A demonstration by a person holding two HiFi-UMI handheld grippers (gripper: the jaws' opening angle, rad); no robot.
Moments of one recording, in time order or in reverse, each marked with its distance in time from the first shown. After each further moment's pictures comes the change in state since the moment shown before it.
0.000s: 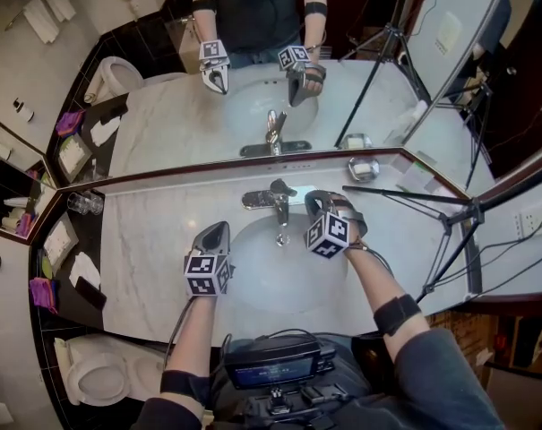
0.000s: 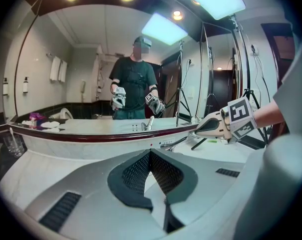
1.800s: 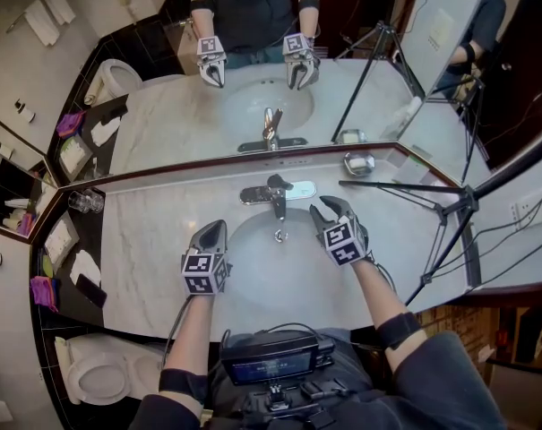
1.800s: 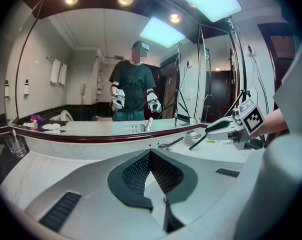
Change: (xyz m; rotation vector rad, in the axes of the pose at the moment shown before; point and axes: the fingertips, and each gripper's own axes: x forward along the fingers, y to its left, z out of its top) left arm -0.020 -0.007 0.000 0.012 -0.021 -0.002; right arm -0.059 0.005 -0.020 0.512 -0.141 -0.029
